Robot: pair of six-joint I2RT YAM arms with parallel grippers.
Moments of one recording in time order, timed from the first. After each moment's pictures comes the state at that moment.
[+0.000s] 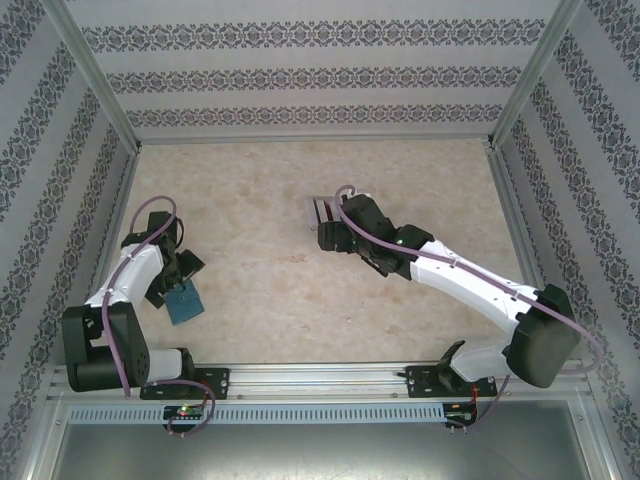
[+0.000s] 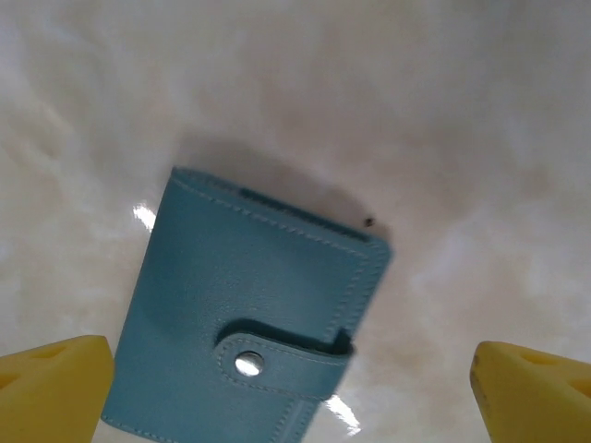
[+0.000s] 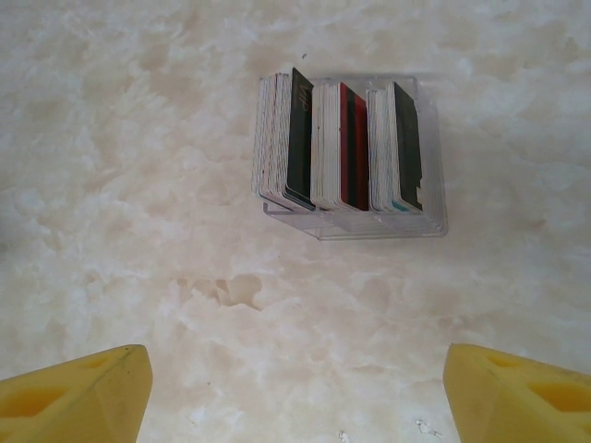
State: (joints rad) left arm 0.17 1.33 0.77 -0.88 -0.07 -0.77; right arm 0.77 1.35 1.06 -0.49 0.19 0.59
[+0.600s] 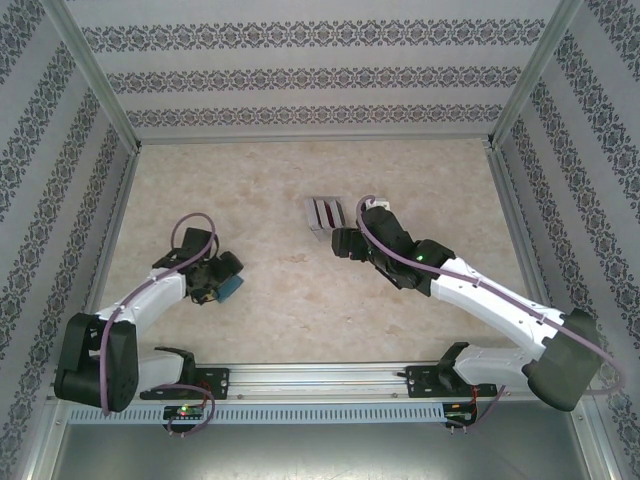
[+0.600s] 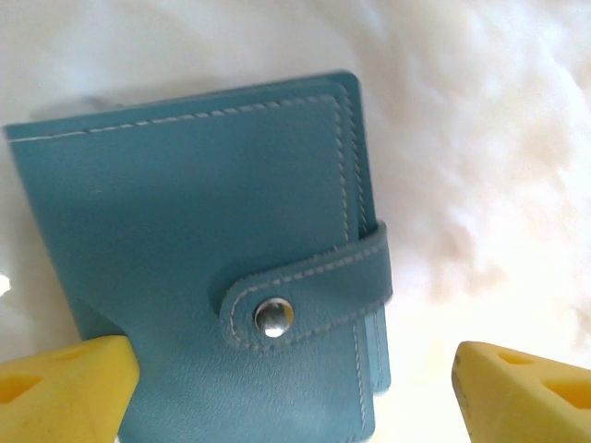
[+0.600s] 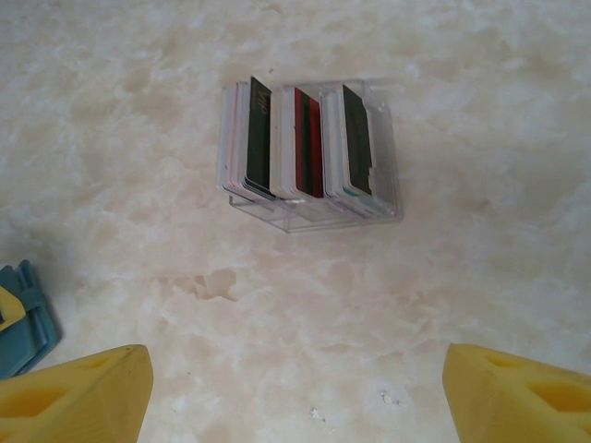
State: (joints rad) left arm -0.18 1.24 0.57 -0.47 0.10 -0.91; right arm 0.77 1.21 0.94 -0.49 0.23 0.63
